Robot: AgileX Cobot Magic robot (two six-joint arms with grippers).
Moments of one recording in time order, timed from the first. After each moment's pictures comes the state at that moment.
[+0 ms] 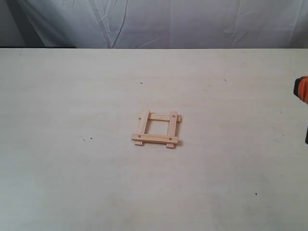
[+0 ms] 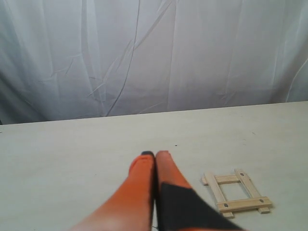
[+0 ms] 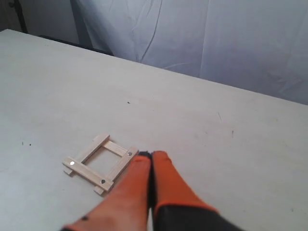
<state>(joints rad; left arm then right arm) -0.34 0.00 -0.31 0.28 0.48 -0.36 0.43 0.53 -0.49 0.14 0.38 -0.12</state>
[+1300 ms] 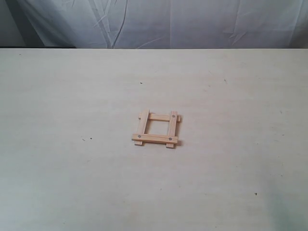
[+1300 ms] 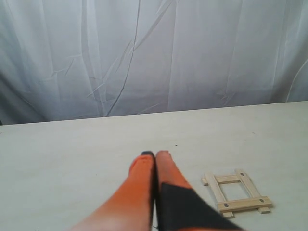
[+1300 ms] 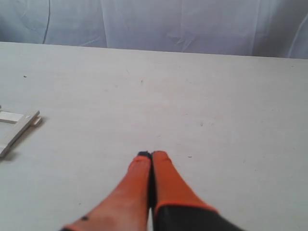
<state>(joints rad) -0.34 0.00 -0.31 0.29 0.48 -0.36 0.07 0.01 0.00 0.11 0.37 -0.10</state>
